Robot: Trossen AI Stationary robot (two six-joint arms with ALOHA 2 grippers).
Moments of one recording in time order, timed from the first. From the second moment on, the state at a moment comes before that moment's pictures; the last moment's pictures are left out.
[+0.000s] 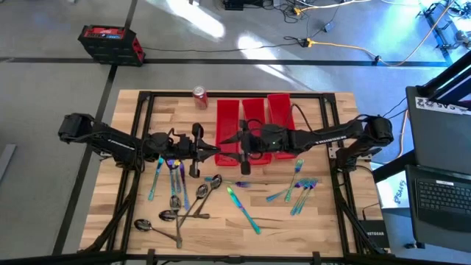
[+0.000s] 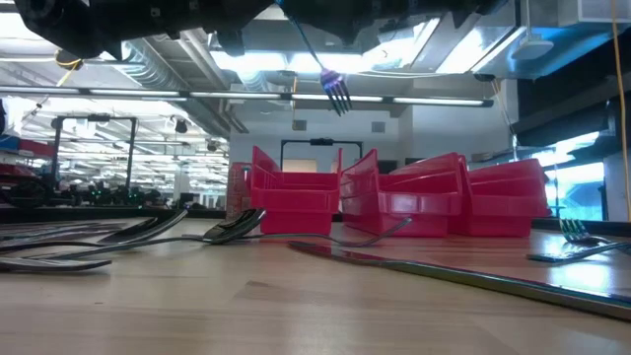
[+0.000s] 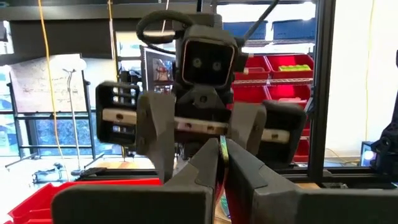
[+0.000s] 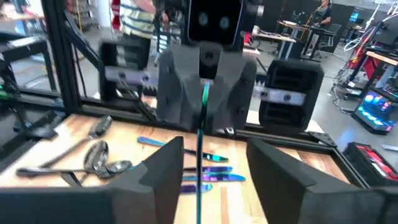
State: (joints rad) left arm -0.10 1.28 0.46 1.08 -0.11 0.06; right arm 0.03 1.58 1.04 0.41 -0.05 -0.12
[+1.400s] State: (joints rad) left arm 0.19 1.46 0.64 0.61 0.03 0.58; right arm 0.11 1.24 1.04 -0.42 -0.06 0.17
